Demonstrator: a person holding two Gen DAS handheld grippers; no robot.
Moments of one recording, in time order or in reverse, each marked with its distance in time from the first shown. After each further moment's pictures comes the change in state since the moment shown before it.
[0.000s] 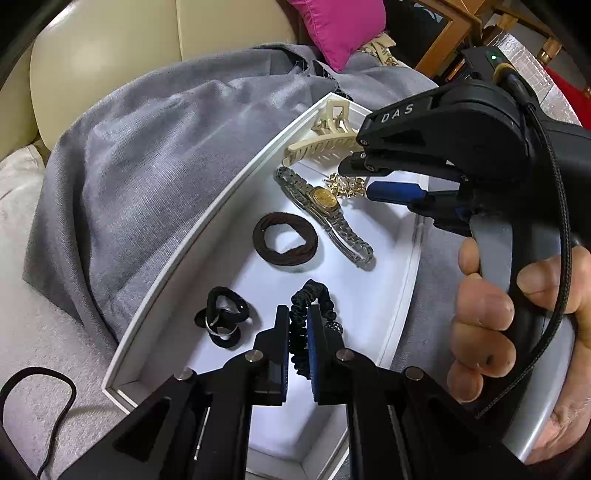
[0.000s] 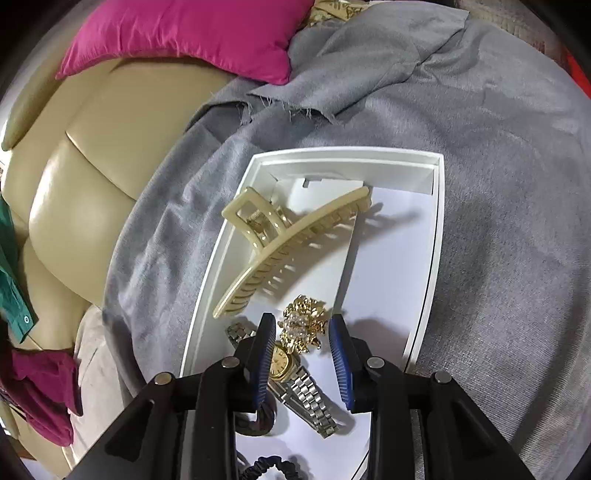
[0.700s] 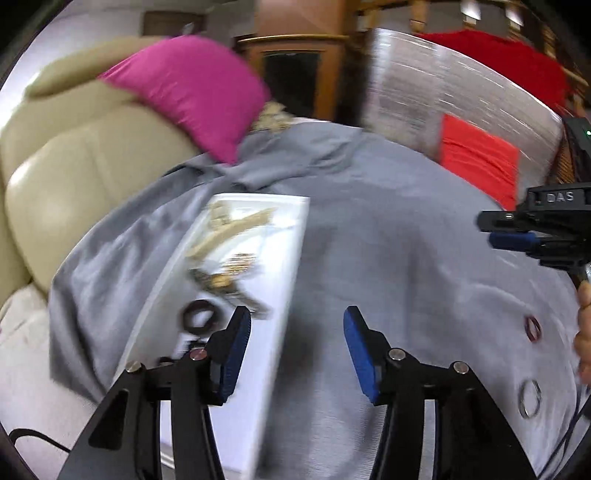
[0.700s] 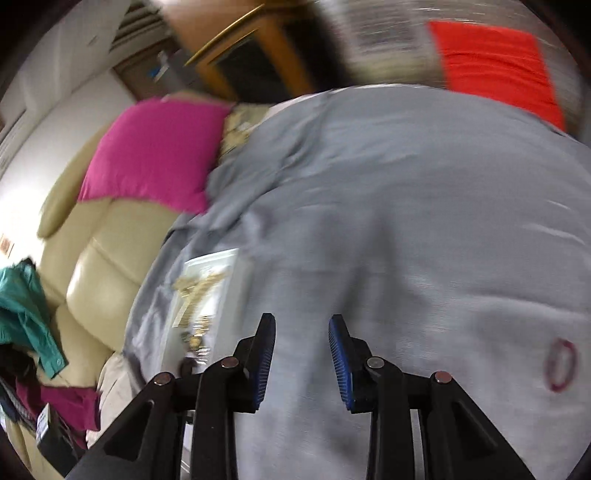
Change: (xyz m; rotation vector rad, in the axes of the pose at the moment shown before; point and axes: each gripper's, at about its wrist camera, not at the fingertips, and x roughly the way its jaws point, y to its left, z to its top) left arm -0.060 -0.102 -0.037 0.417 -0.316 -0.022; right arm -0.213 -0.174 -0.094 0.207 -0.349 -0.024
